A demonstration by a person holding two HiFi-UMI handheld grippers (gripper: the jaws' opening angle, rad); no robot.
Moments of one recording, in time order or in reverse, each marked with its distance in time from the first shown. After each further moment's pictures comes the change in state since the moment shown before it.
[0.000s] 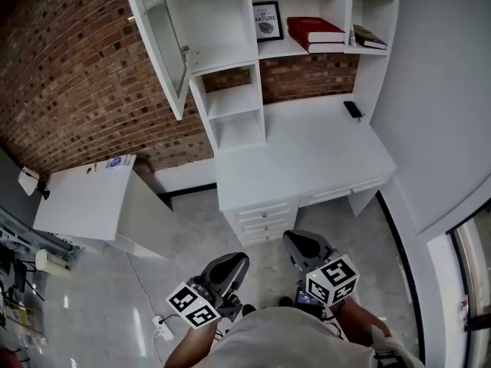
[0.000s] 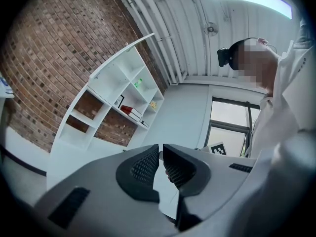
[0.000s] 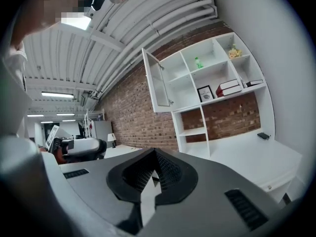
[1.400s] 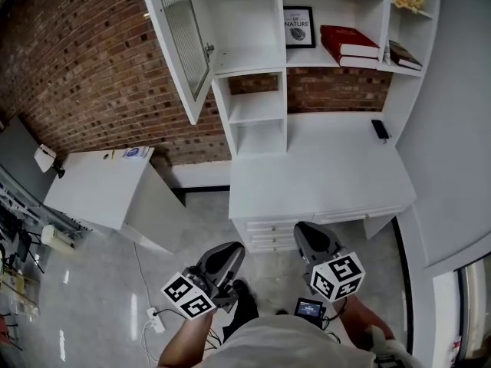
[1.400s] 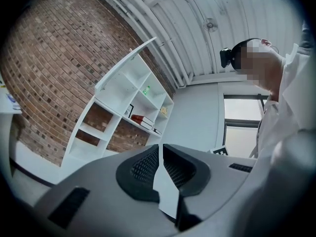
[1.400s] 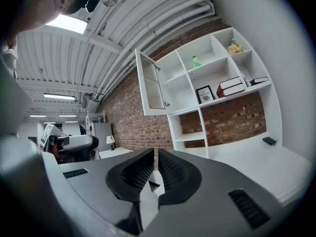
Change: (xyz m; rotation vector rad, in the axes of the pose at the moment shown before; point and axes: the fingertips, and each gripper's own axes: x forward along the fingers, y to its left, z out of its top) left arm 0.043 0.054 0.028 0.073 -0.076 0.143; right arm 0.052 -0.076 0.021 -0.012 -0.031 0.033
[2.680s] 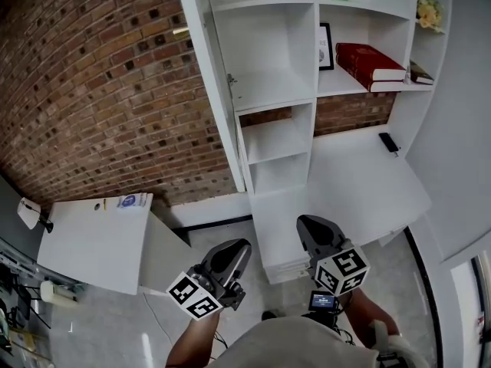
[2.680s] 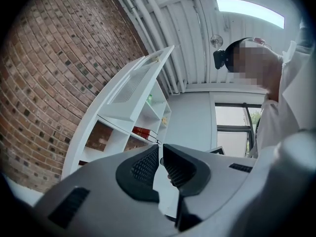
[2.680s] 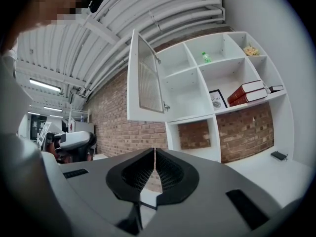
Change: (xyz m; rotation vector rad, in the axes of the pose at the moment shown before) left arm 0.051 0.222 0.133 0.040 -0.031 -0.214; right arm 0.245 0.007 0.073 -0.065 -0.077 -0.143
